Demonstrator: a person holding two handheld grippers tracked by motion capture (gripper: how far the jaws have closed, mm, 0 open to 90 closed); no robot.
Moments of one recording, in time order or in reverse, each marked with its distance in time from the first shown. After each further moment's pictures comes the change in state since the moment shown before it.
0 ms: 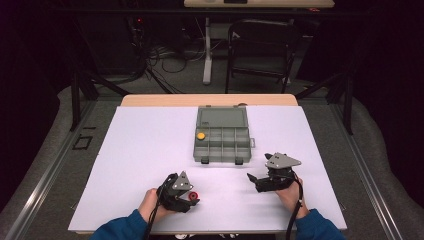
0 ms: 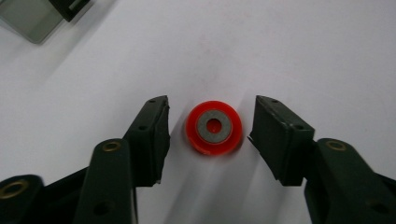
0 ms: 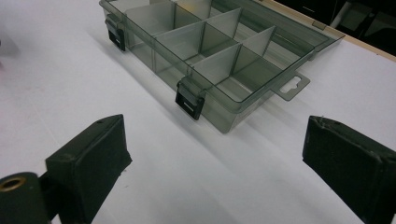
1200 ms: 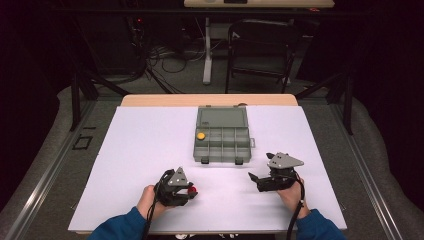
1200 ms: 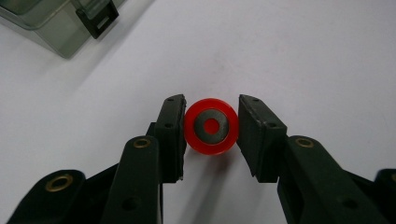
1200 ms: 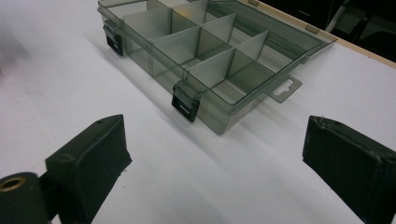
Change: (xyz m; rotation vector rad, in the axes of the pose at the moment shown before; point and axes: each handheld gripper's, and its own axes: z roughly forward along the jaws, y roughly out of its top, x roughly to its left) left arm 0.010 0.004 -0.010 -0.053 0.022 -0.010; right arm -0.002 0.000 -0.004 -0.018 -0.008 0.006
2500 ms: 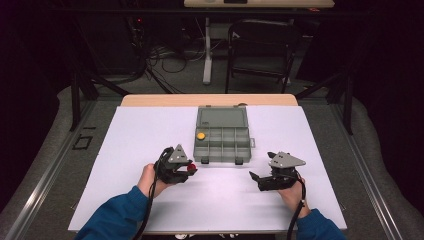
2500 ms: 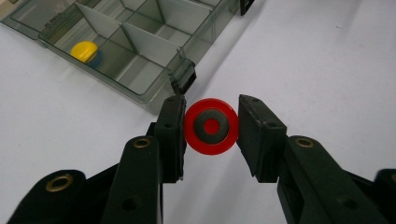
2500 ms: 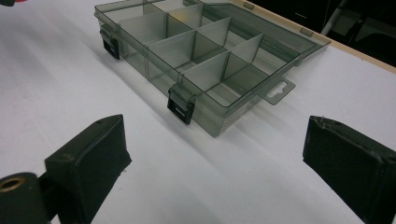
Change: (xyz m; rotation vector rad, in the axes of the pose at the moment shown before) left arm 0.037 0.042 -0.014 -0.035 0.096 0.013; right arm -0.002 0.001 -0.002 -0.012 -0.008 0.006
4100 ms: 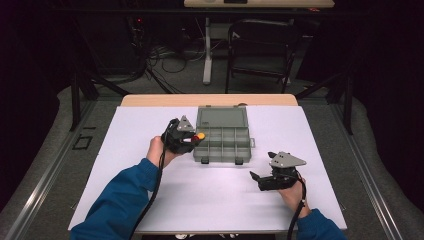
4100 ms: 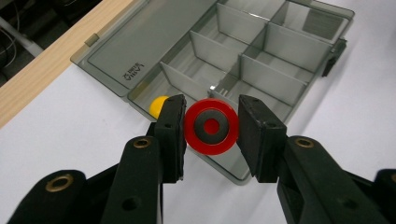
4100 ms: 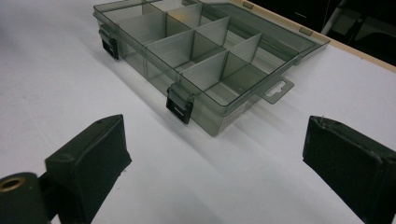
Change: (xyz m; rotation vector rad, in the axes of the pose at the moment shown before) left arm 0.057 0.053 0.018 -0.013 0.103 -0.035; right arm -0.001 -0.001 0.000 0.001 -0.001 0.003
